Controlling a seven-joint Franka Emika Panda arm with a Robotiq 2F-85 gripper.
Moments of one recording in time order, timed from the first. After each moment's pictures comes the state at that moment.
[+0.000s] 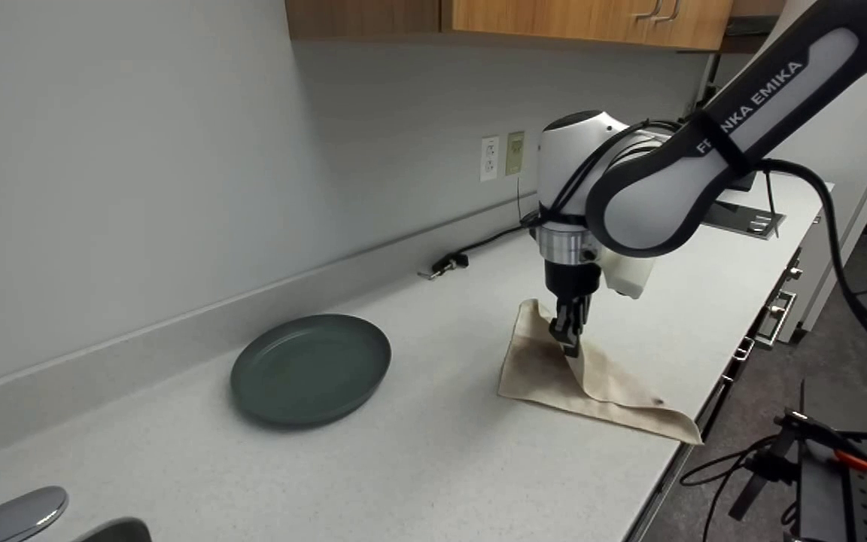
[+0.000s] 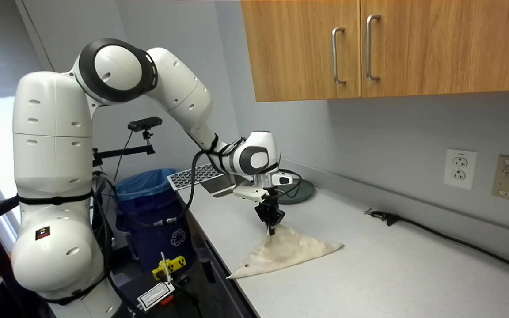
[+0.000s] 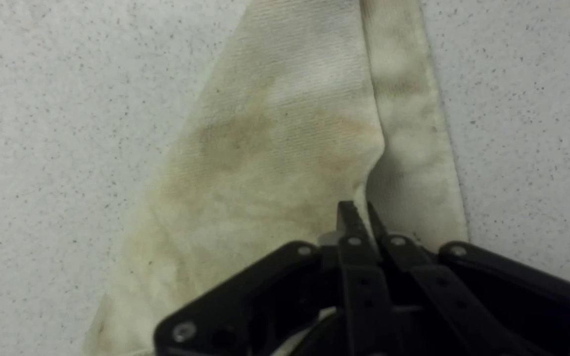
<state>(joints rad) 0.06 0.32 0.02 -2.21 -0.15 2.40 0.08</state>
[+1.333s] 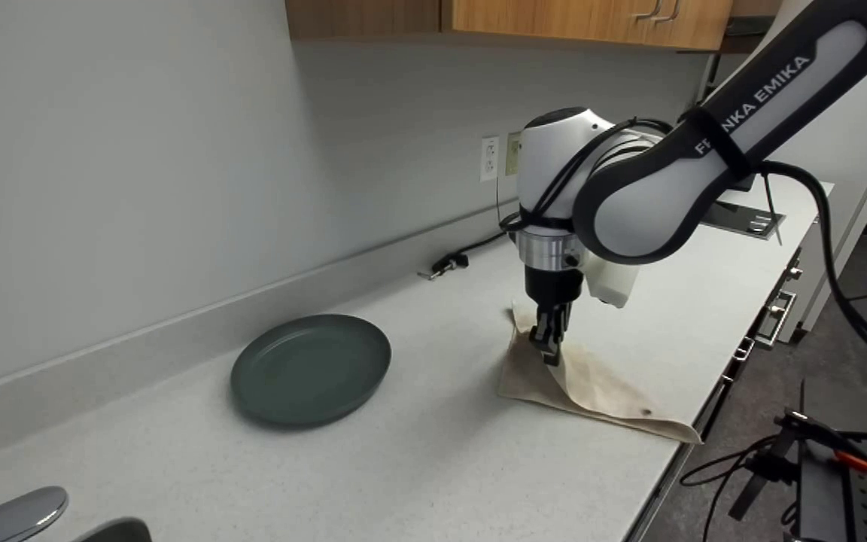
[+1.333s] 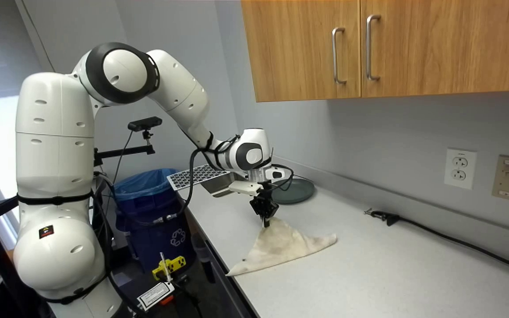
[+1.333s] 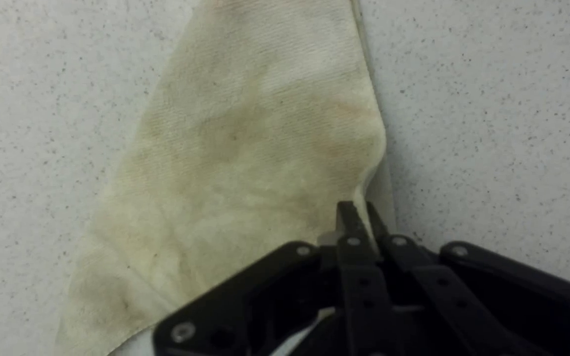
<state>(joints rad) 0.10 0.33 0.05 -2.17 -0.15 2.40 0.11</state>
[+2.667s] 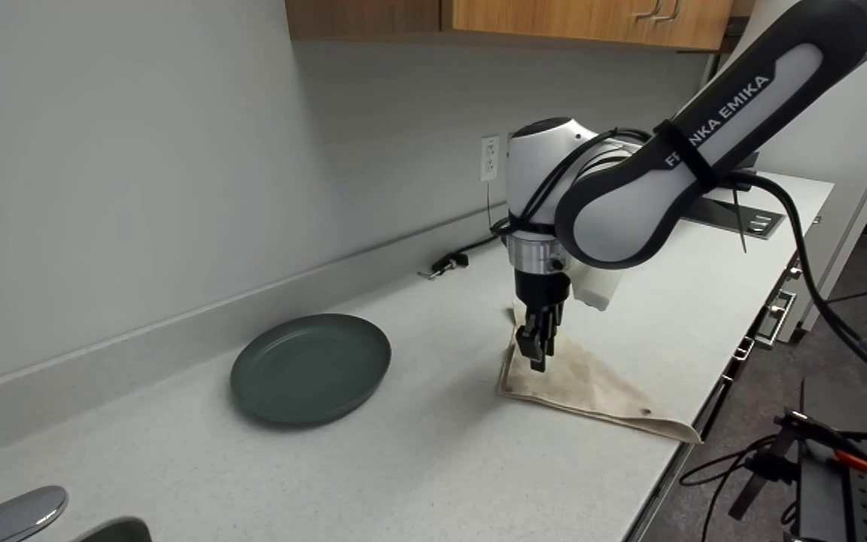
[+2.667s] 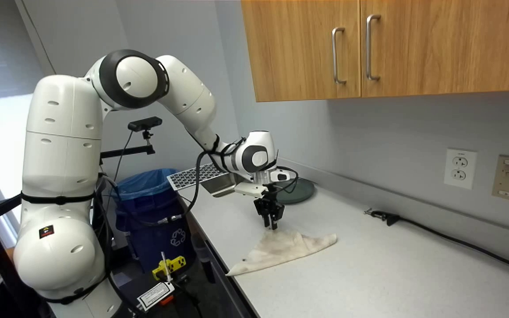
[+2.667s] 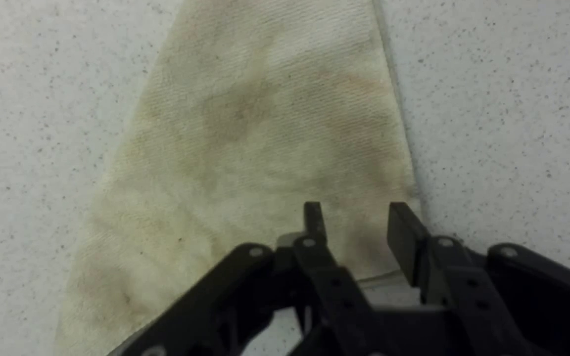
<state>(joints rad) 0.11 0.40 0.04 -2.11 -0.15 2.40 0.13</state>
